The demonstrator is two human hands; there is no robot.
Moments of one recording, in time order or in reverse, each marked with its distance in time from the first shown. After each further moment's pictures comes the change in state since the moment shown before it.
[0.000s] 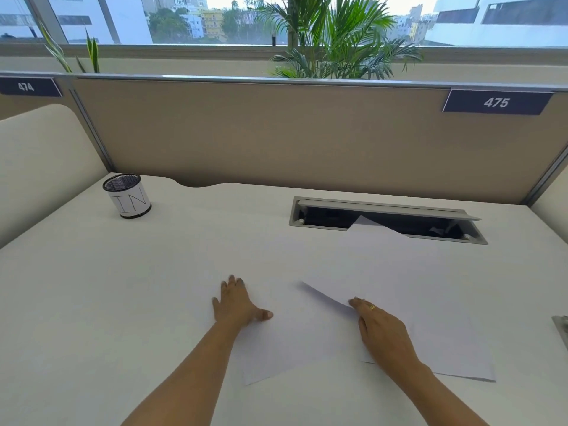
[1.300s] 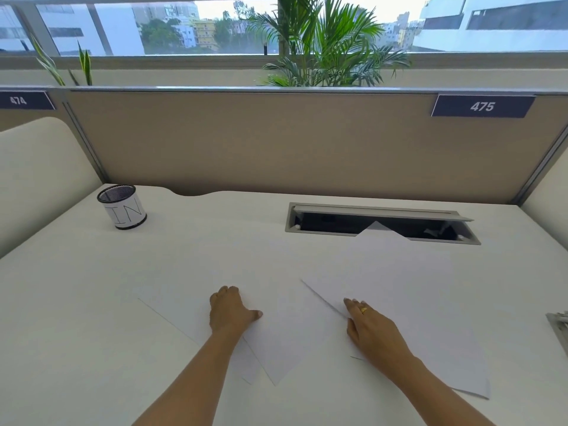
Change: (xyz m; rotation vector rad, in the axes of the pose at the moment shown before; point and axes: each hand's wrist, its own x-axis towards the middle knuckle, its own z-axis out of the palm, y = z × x) left_hand -0.007 0.000 -0.005 -0.181 0.196 0.008; right_hand 0.013 -0.003 0.008 -0.196 -0.132 -0.032
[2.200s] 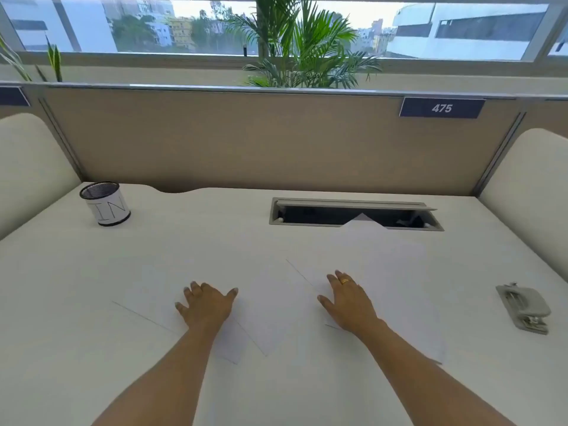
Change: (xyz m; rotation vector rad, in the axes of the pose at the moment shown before) left_hand -0.017 -0.018 -0.008 0.136 0.001 -0.126; right_hand -0.005 -0.019 -0.025 0.169 -0.061 0.145
